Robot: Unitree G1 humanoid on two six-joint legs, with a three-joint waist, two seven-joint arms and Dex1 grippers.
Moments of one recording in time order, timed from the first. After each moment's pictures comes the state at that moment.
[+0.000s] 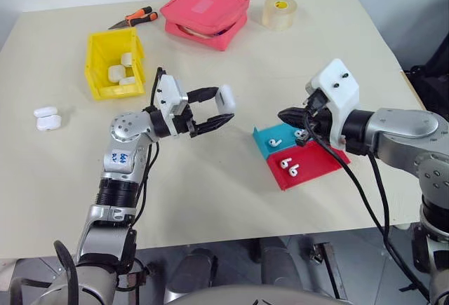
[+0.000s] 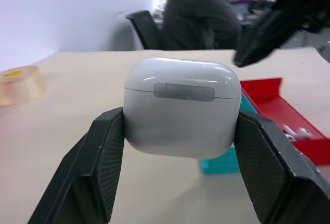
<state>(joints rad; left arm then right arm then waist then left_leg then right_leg) -0.62 0.33 0.03 0.26 -0.32 0.02 -0.97 -0.58 -0.79 -0.07 -0.60 0.79 1.23 0.40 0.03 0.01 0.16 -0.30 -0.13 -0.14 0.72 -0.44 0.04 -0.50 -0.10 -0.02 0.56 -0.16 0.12</state>
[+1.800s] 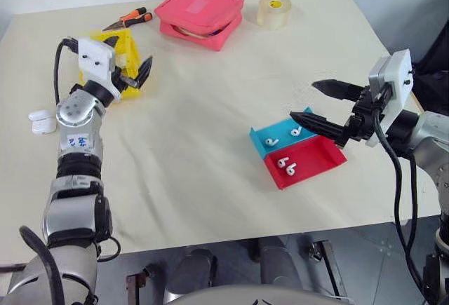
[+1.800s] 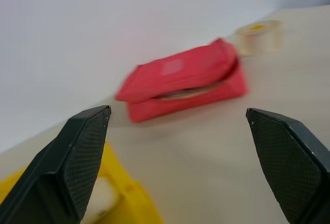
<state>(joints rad) -0.73 0.53 0.19 0.67 -0.22 -0.29 -0.63 -0.35 -0.83 -0.25 -0.46 0.76 0.80 0.76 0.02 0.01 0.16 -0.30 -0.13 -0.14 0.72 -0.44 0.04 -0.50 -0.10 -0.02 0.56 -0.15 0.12</state>
